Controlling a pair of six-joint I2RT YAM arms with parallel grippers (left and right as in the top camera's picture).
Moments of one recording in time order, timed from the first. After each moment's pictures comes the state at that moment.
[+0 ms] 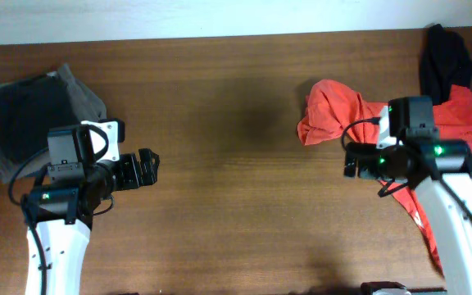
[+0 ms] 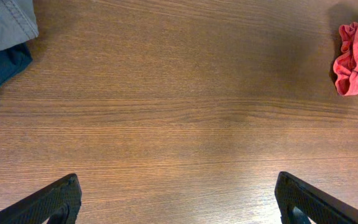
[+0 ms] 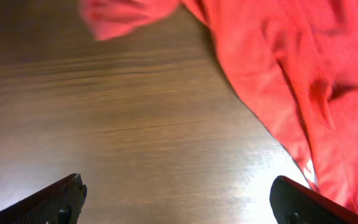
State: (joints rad) left arm 0.09 1.15 1.02 -0.84 0.28 -0.07; right arm -0.04 1.31 1.20 -1.13 0.01 0.16
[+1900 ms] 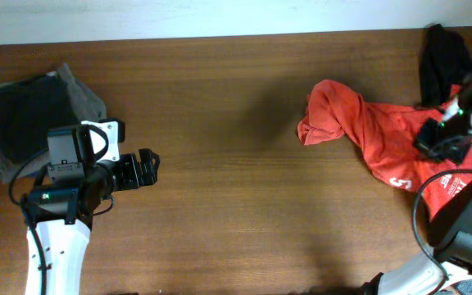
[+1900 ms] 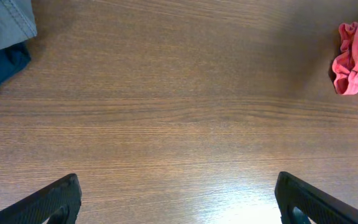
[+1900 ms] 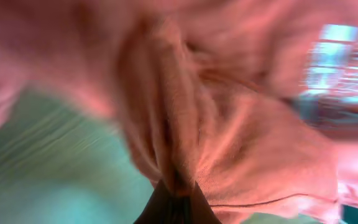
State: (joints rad) left arm 0.09 1.15 1.02 -0.84 0.28 -0.07; right arm -0.43 1.87 1.62 -1.34 -0.10 0.17
